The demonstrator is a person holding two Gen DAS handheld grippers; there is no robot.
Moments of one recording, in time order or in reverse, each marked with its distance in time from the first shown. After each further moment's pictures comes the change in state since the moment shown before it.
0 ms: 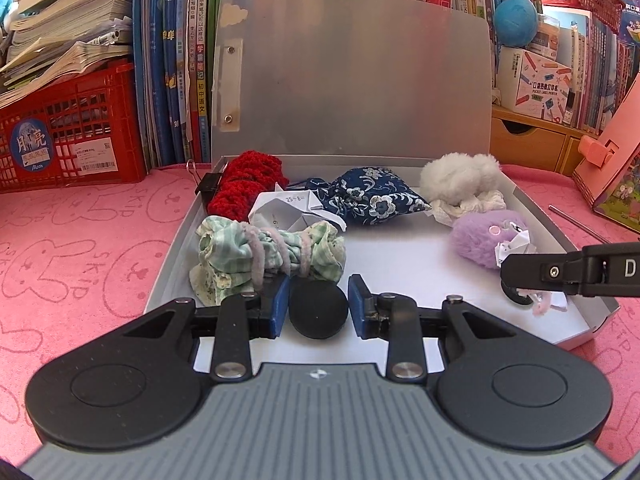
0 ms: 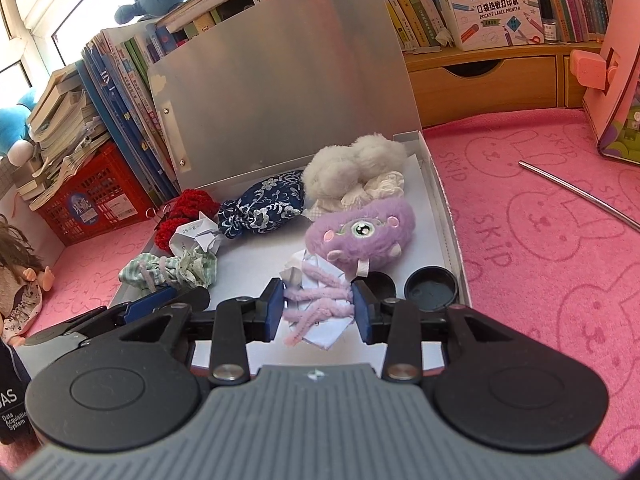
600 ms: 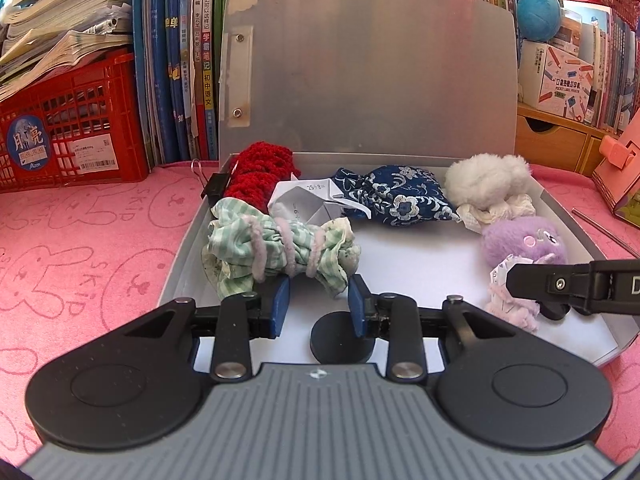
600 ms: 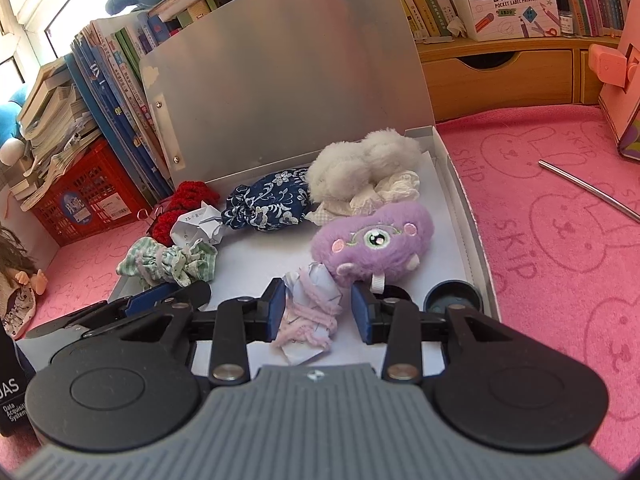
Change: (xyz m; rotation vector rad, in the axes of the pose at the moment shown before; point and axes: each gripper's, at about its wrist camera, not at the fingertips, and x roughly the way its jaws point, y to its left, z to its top) left arm 0.021 0.012 0.009 -0.004 0.025 0.023; right arm 0.023 0.005 0.007 0.006 0.022 -0.002
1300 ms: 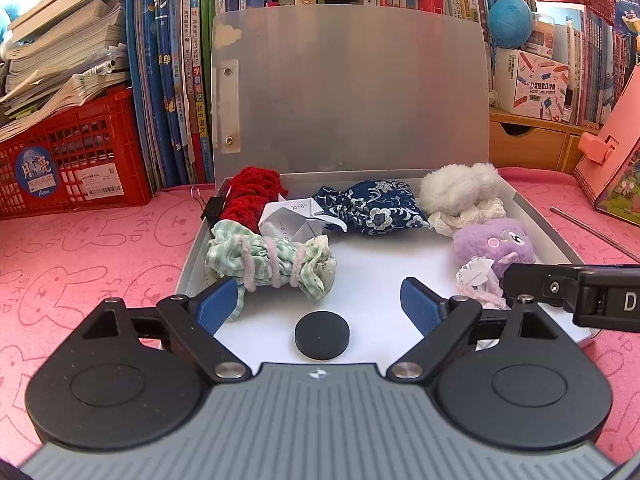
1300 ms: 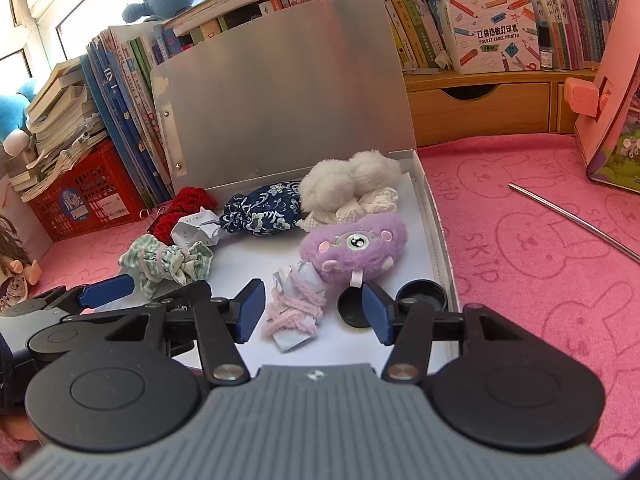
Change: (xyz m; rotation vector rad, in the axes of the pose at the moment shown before) left arm -0.034 -0.015 0.004 0.050 -0.041 -0.001; right arm -0.033 0.003 -0.010 -0.061 -0.074 -0.051
